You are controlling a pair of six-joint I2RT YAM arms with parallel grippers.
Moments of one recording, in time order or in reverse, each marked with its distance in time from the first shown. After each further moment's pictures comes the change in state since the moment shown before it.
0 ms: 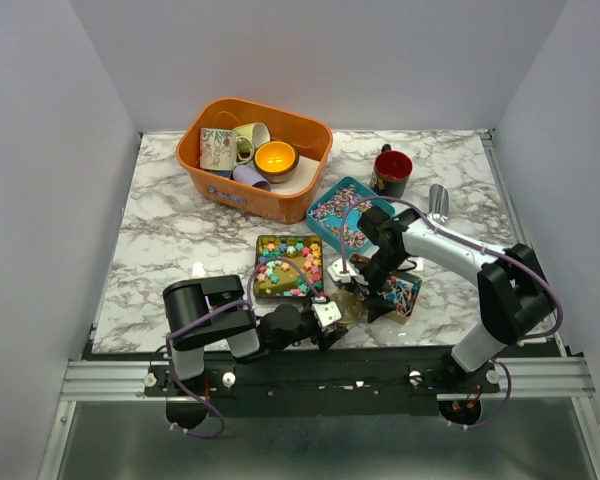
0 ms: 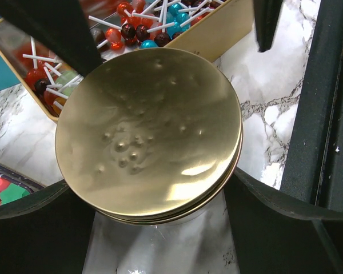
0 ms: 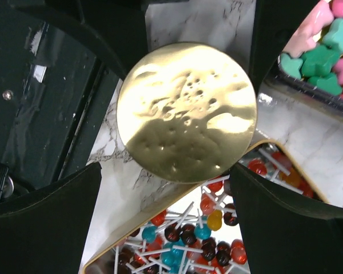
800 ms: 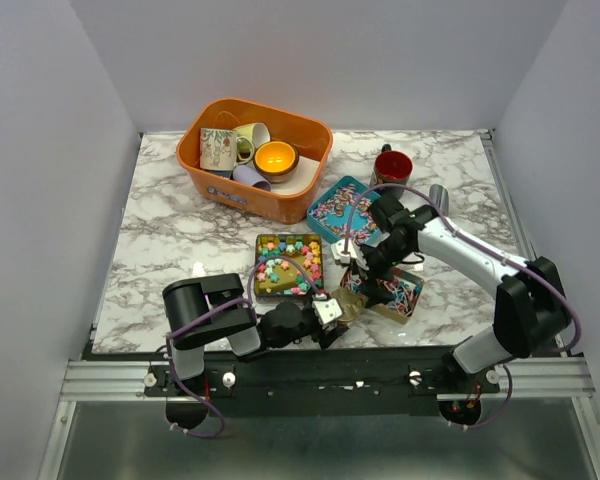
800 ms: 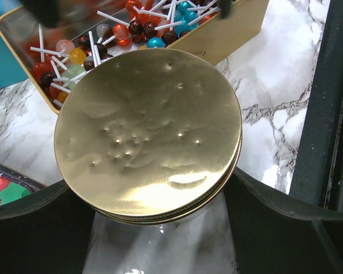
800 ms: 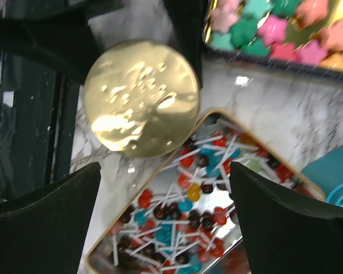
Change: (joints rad) left arm 0.016 0.002 0.013 -0.015 0.010 -0.004; right arm -0.054 -0.159 -0.044 0.130 0.069 0.253
